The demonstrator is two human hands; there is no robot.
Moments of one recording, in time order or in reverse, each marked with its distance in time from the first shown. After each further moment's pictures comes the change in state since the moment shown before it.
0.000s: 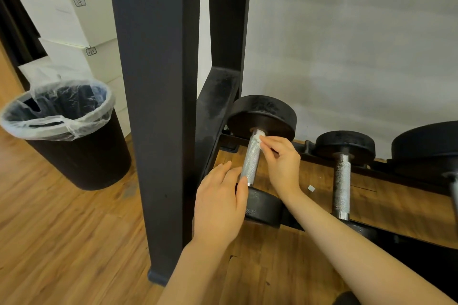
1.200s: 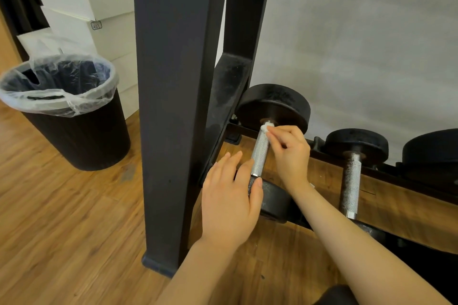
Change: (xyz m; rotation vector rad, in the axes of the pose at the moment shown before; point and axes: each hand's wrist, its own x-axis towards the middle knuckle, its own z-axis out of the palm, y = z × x) left_hand -0.014 -0.004 0.015 0.065 0.149 0.067; right_hand 0.005 0.004 0.006 -0.088 0.007 -0.154
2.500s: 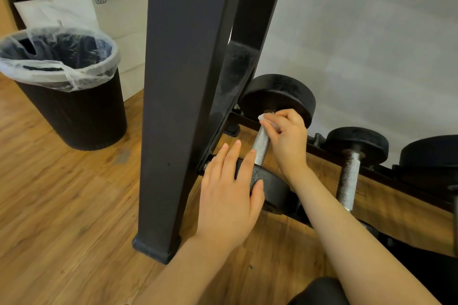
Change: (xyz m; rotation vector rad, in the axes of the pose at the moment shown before) left_hand -0.019 0.001 -0.002 0.044 0.031 0.047; right_hand 0.016 -0.018 0.001 -0.135 -0.104 -0.050
